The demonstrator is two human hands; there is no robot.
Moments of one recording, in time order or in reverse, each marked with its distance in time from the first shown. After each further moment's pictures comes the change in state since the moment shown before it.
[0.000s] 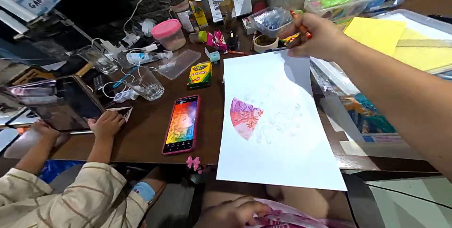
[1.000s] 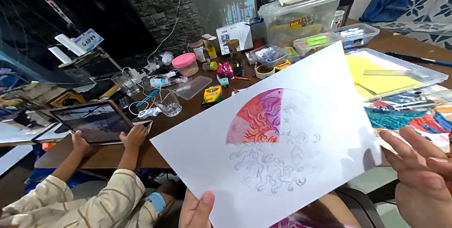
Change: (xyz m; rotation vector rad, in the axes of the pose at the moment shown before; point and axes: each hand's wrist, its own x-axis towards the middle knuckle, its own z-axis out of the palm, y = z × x) left_hand -0.027 0.035 -0.010 -0.427 0.942 0.499; right_hand -0.280 -0.048 0.061 0.326 0.770 -0.327
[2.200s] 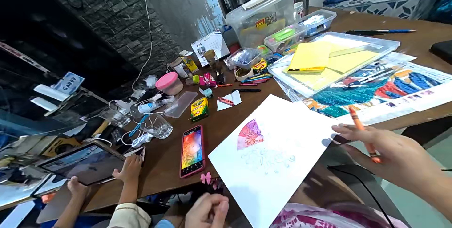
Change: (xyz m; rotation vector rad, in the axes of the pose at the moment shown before) left_hand 0.002 -0.007 -0.027 0.826 -0.290 -0.088; right_hand -0.004 0.018 -0.038 -0.718 -0.351 -0.243
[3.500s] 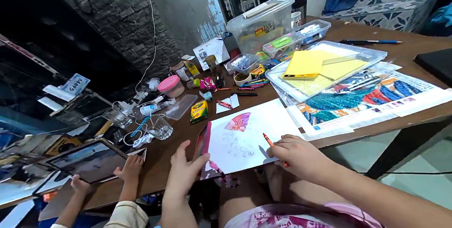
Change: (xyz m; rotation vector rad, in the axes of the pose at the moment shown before) left_hand 0.103 -0.006 -0.032 0.094 0.071 -0.537; right_hand 0.056 -0.065 0.075 0.098 -0.363 -0.168
